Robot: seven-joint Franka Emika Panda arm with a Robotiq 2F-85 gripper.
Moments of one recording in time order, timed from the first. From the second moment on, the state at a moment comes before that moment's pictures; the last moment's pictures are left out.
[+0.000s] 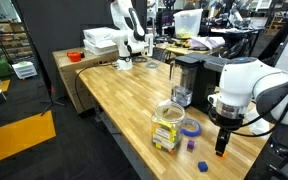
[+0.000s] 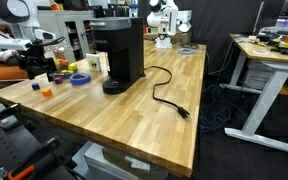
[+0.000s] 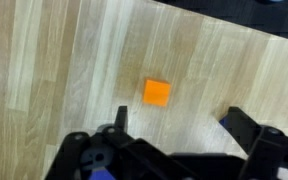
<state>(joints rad) 0.35 0.25 0.24 -2.61 -0.04 2.77 0.15</state>
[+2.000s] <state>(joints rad) 0.36 0.35 0.23 -2.64 -0.07 2.91 0.14</state>
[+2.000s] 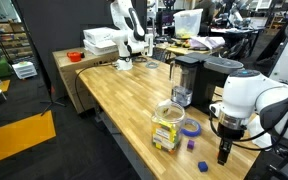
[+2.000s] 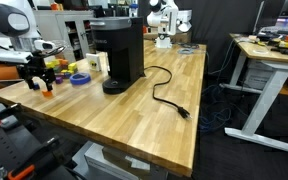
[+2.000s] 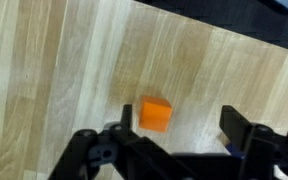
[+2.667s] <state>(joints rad) 0.36 0.39 0.24 -2.61 -0.07 2.91 0.13</state>
